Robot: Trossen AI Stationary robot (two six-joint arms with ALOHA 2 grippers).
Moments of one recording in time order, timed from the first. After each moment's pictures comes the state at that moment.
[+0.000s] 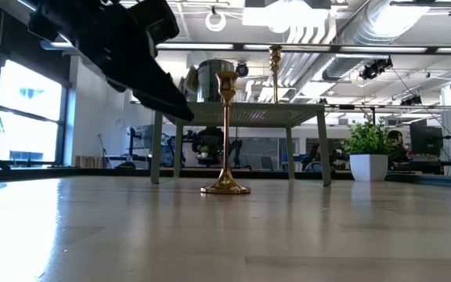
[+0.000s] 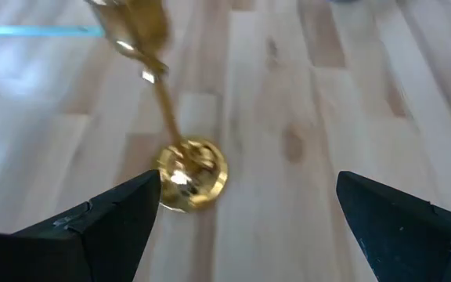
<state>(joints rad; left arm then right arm) -0.26 1.46 0.73 0.13 -0.24 -0.18 0.90 1.79 1.32 -0.29 1.06 0.56</state>
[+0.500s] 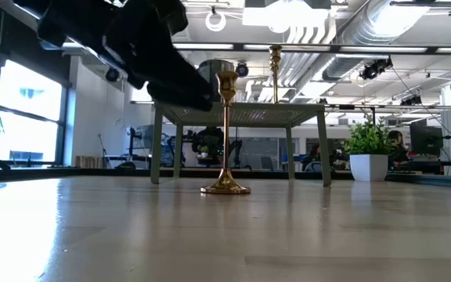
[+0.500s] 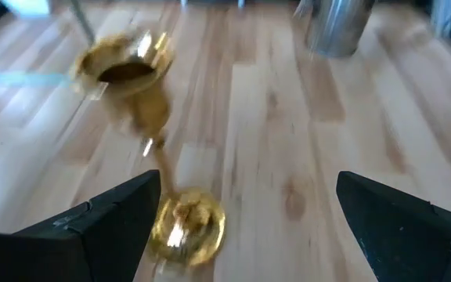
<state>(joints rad) -0.26 1.52 0.73 0.34 -0.28 -0.16 0.90 1.79 1.32 -0.29 1.06 0.56</state>
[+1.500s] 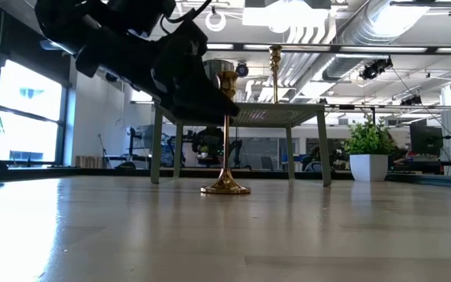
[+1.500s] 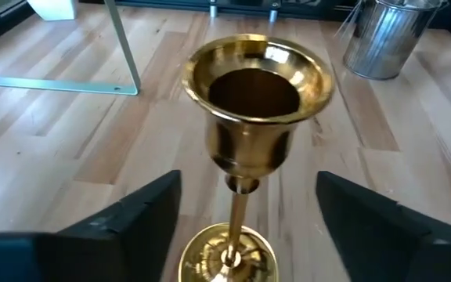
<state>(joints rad) -0.11 1.65 0.73 0.54 -0.18 -0.13 0.90 1.79 1.32 -0.30 1.05 0.56</state>
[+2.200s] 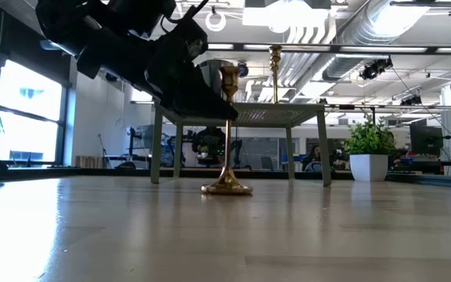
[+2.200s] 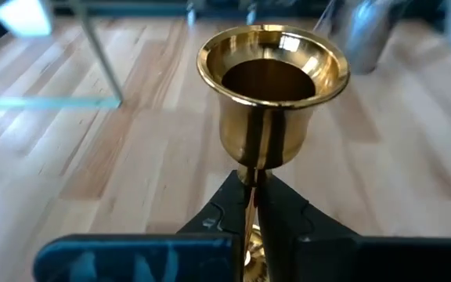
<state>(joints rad) -0.11 1.65 0.73 0.56 -0.11 -0.06 0.90 1.79 1.32 -0.31 1.04 0.58</state>
